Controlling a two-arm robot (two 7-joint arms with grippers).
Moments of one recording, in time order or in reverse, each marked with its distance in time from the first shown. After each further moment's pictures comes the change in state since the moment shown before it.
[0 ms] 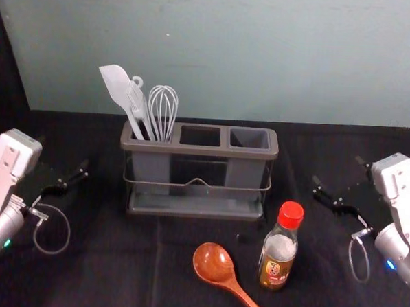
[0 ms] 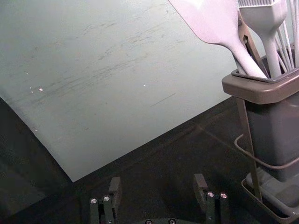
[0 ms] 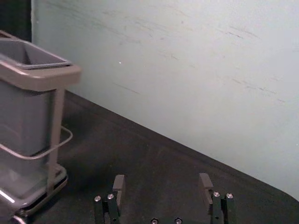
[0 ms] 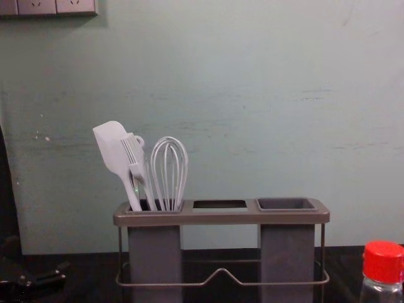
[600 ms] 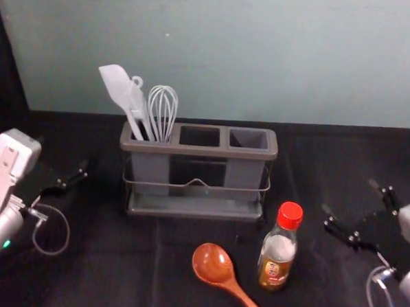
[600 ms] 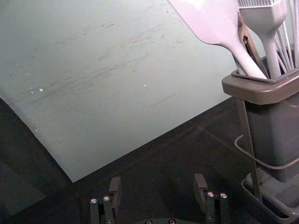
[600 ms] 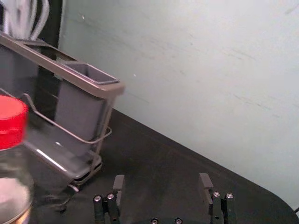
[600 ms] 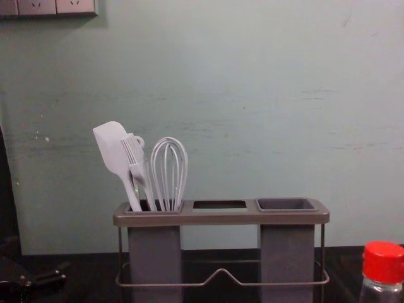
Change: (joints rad) left arm 0.000 0.000 0.000 0.000 0.000 0.000 0.000; right arm -0.290 0.129 0.107 -0.302 -0.038 -0.029 -0.055
